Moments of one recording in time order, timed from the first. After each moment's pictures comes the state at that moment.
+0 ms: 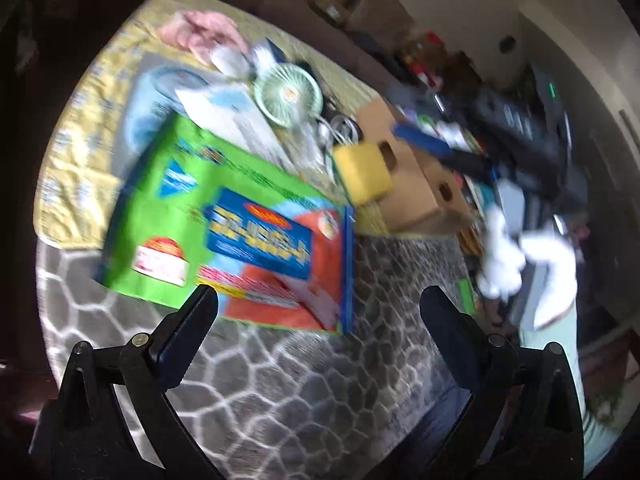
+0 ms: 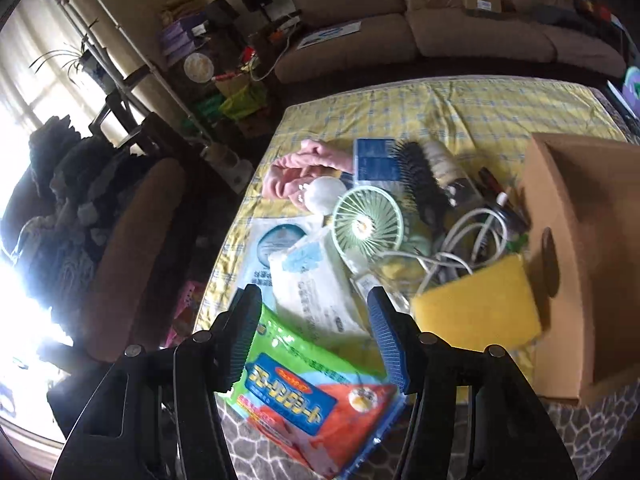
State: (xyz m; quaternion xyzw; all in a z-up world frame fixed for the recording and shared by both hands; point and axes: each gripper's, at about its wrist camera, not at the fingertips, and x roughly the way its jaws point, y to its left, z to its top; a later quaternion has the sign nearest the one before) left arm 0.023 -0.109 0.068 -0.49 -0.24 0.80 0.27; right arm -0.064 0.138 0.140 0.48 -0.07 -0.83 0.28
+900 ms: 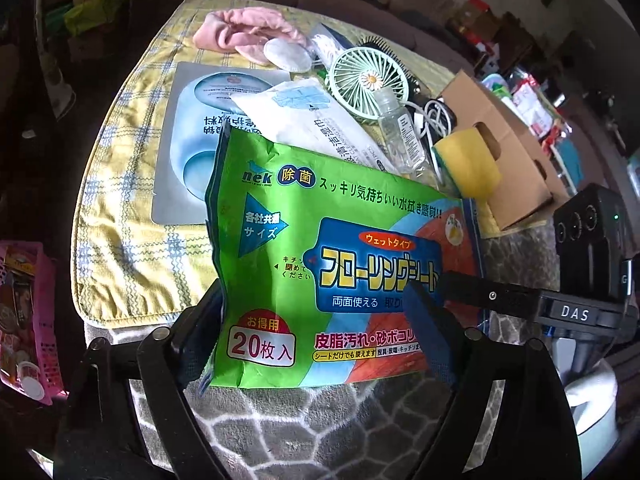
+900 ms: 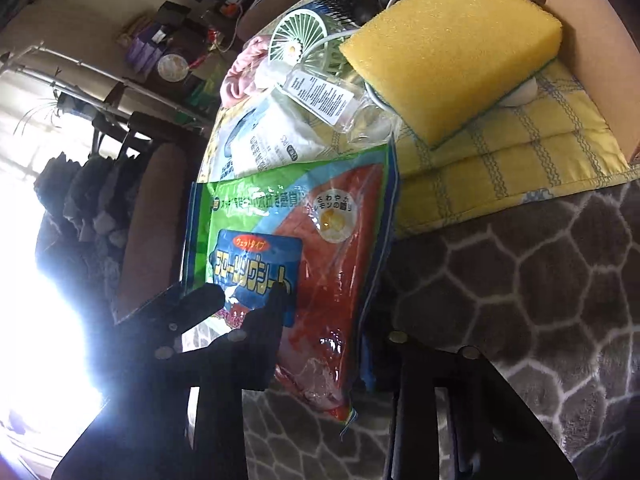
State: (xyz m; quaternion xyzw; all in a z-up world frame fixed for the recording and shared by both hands) left arm -0.002 -0.080 0.028 -0.53 -0.12 0.82 0.20; right arm -0.004 0.163 0.018 0.56 -0.21 -0.75 0.29
